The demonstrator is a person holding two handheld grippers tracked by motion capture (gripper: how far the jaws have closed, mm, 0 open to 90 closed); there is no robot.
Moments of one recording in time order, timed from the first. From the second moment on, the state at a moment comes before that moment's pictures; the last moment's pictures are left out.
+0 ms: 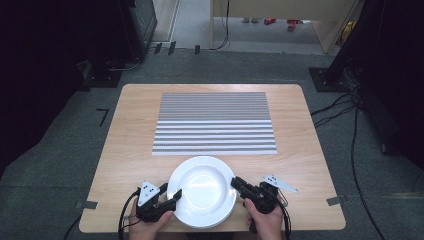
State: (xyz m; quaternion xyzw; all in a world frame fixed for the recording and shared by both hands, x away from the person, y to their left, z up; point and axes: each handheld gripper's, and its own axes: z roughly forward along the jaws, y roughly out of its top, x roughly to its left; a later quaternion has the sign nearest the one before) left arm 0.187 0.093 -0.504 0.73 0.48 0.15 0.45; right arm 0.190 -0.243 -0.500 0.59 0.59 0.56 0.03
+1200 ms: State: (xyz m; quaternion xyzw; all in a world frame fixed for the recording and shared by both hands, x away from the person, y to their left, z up) left arm 0.189 0.101 -0.504 0.71 0.49 0.13 0.48; right arm 0.194 -0.233 -0.499 0.57 0.60 0.57 0.03
